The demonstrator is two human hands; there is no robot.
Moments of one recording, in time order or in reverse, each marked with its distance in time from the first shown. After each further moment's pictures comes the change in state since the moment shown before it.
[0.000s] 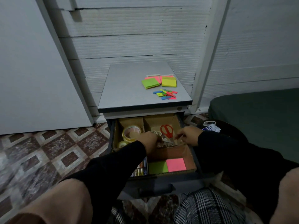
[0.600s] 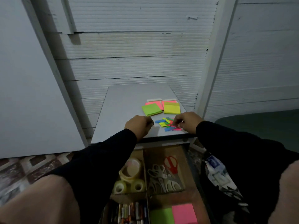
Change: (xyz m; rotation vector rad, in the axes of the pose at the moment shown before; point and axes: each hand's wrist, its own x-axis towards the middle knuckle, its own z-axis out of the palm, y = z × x) left_hand 0.098 -0.085 -0.101 -0.210 0.412 -0.114; right_hand 0.095 -0.005 -0.121 0.066 0.344 0.029
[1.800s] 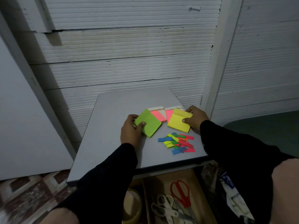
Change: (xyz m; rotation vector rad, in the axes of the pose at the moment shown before) left_hand 0.105 -0.051 0.067 -0.741 0.414 -0.275; right_hand 0.140 0.067 0.033 0.370 0.312 0.329
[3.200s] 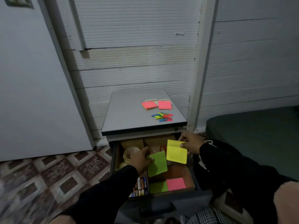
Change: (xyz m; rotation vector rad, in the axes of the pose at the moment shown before) left_hand -0.263 0.030 -0.077 0.325 -0.553 -0.033; right_hand -0.273 0.028 -0.064 -0.002 -0.347 -0.040
